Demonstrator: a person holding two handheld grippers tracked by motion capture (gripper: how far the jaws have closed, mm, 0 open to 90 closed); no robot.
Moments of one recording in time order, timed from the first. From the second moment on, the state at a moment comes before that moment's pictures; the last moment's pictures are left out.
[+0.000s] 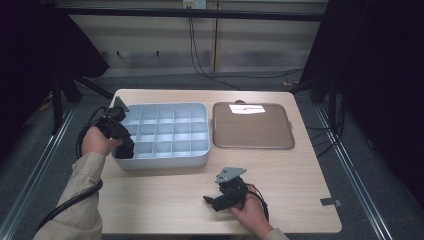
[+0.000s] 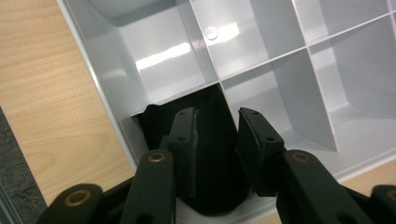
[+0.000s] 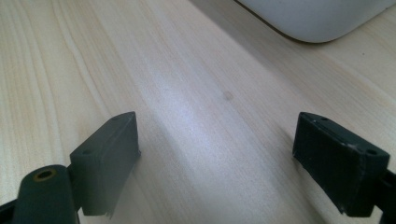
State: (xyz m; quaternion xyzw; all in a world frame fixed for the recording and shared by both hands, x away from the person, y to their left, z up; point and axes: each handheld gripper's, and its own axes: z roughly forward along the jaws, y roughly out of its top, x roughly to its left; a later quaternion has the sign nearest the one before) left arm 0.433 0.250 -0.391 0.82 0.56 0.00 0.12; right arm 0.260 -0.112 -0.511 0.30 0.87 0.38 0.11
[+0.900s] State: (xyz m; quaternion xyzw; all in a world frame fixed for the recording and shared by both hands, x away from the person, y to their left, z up) left arm 0.414 0.251 -0.374 0.82 0.55 0.00 0.13; right arm 0.260 -0.111 -0.511 0.29 0.87 0.38 0.11
